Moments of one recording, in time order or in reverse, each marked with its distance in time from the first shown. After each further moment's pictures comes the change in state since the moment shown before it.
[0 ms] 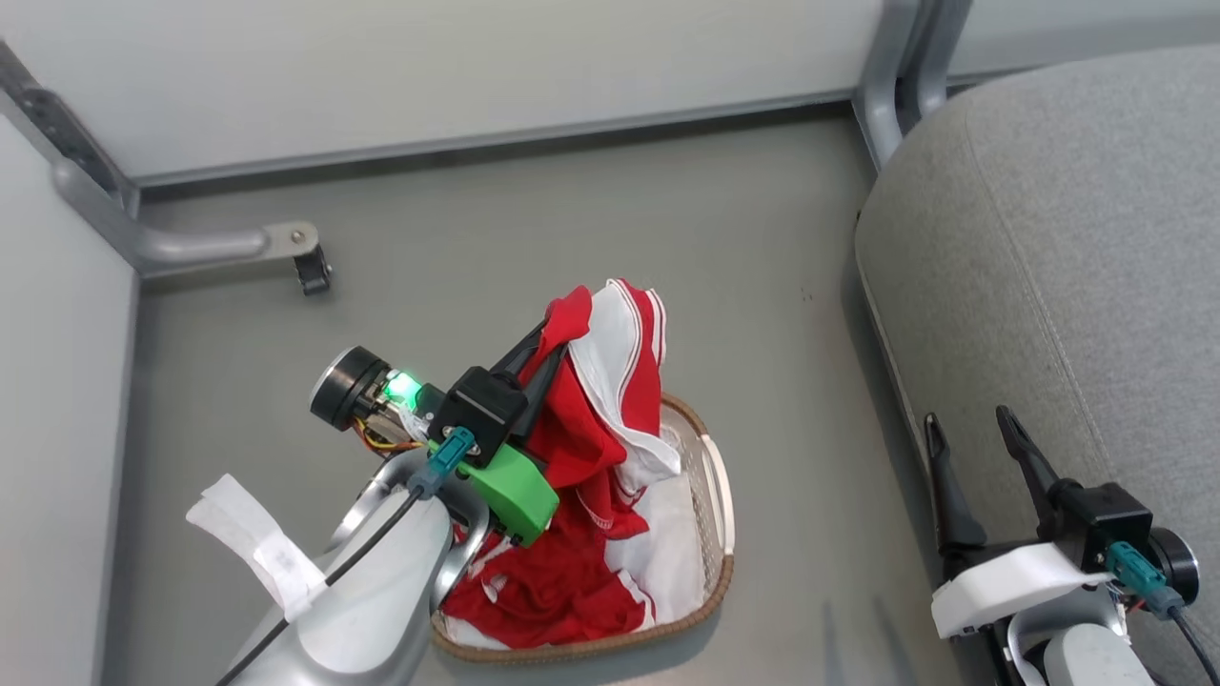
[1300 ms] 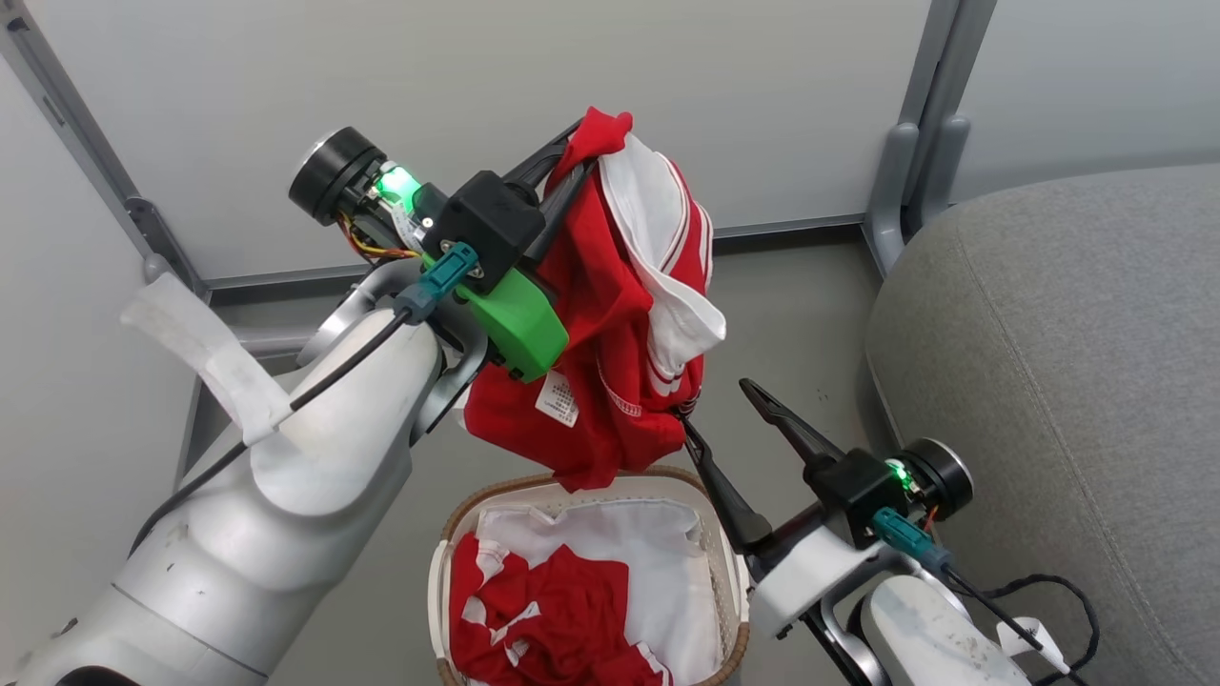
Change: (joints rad) left arm -0.344 0.077 -0.154 -0.055 -0.145 -0.013 0.080; right arm -0.179 0.000 0.435 0.064 -0.013 0.000 0.000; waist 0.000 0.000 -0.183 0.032
